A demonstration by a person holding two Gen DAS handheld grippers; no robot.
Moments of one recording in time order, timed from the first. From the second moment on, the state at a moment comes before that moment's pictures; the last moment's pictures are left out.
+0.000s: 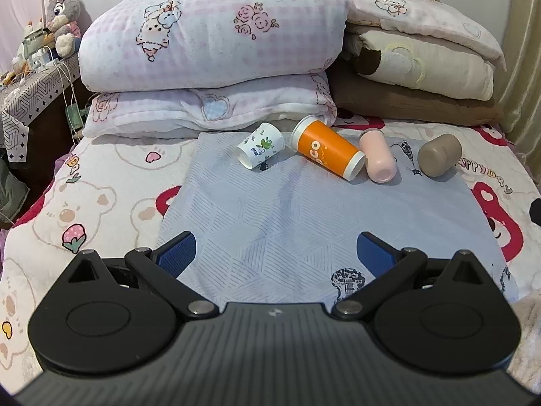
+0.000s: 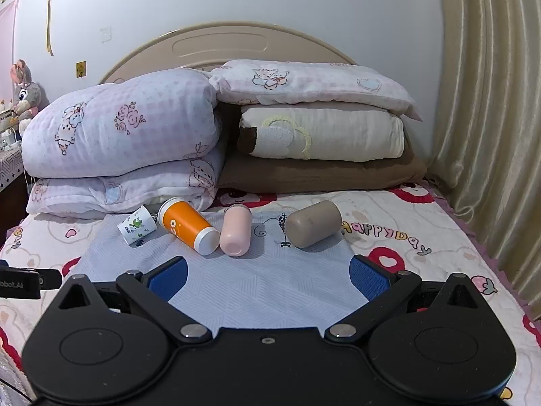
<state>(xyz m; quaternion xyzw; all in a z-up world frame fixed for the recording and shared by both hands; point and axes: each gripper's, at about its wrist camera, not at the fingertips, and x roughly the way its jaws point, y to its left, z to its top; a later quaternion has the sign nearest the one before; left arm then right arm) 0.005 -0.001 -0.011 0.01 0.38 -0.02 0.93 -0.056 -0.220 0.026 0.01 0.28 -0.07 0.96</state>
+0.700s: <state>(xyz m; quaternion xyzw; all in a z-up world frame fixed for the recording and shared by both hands) -0.001 -0.005 -0.023 0.03 0.34 -0.01 0.94 -0.055 -0.219 0.026 0.01 0.28 -0.07 0.96</state>
